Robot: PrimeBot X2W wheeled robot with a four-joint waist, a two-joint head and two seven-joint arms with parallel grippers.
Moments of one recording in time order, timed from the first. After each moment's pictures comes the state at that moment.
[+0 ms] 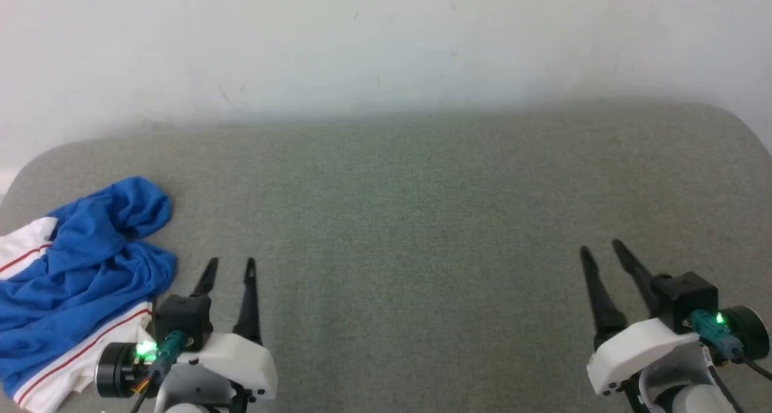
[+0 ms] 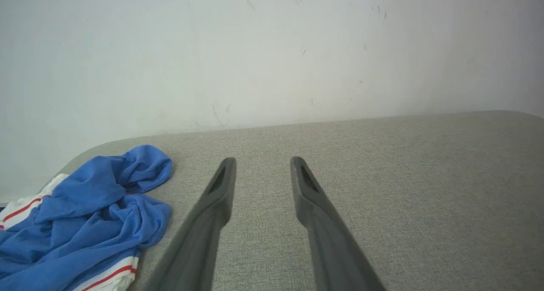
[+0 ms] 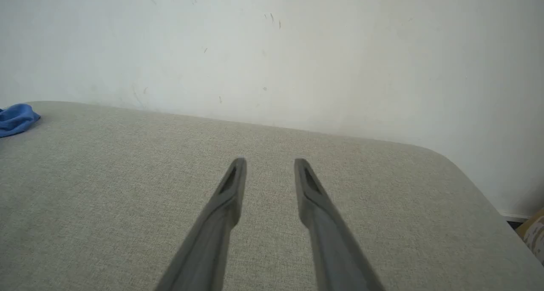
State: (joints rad) left arm 0.01 0.06 0.00 0.00 -0.01 0.01 0.00; right arm 0.01 -0.05 0.00 0.01 0.01 0.13 0.00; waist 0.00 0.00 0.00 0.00
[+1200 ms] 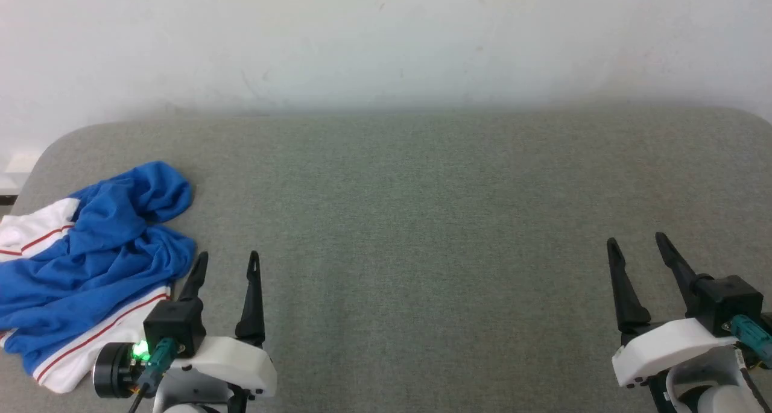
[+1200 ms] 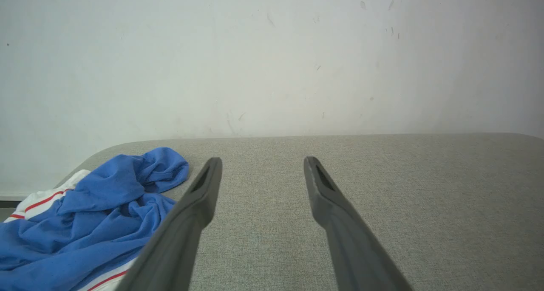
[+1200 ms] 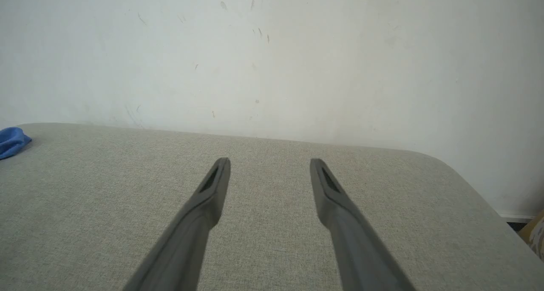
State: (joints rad) left arm 0.02 0.06 -0.01 -0.01 -0.04 0.01 -0.06; right arm 0.01 -0.05 -0.08 0.01 0.04 0.13 -0.06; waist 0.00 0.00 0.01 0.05
